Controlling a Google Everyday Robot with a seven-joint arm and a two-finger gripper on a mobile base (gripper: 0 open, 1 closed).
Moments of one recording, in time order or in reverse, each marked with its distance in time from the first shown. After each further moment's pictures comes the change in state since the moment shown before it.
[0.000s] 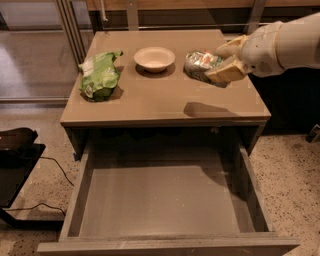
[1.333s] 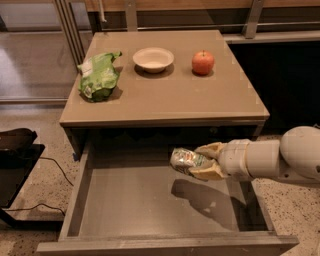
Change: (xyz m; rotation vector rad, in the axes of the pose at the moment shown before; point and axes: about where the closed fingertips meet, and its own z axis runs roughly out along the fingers) arm 0.129 0.218 0.071 -0.232 0.017 0.172
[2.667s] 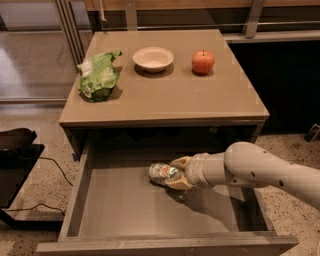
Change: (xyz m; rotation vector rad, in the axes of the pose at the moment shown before) arm 0.037 0.017 0.115 -0.064 0.068 -0.037
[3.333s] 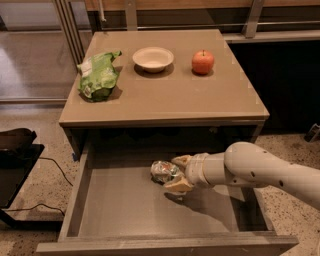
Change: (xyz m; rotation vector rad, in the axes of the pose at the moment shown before) arm 0.000 0.000 0.000 0.000 0.000 0.000
